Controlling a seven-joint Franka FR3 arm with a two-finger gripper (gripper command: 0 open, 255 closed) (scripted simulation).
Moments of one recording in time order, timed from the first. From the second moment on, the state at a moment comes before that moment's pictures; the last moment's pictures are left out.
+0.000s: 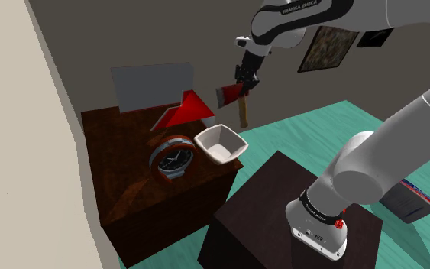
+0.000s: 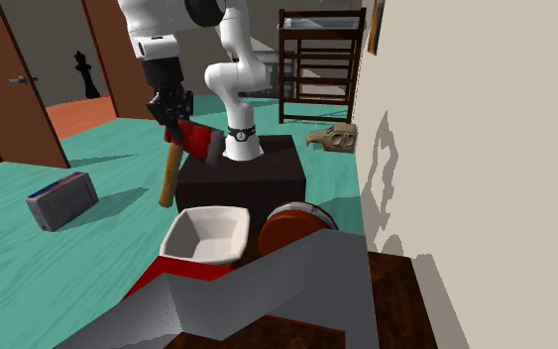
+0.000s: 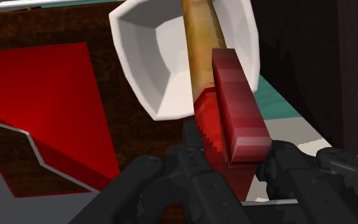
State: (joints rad) arm 0.03 -0.19 -0.29 -2.27 0.09 2.12 -1.52
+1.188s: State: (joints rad) arm 0.03 -0.12 -0.30 -2.35 0.12 2.27 -1.56
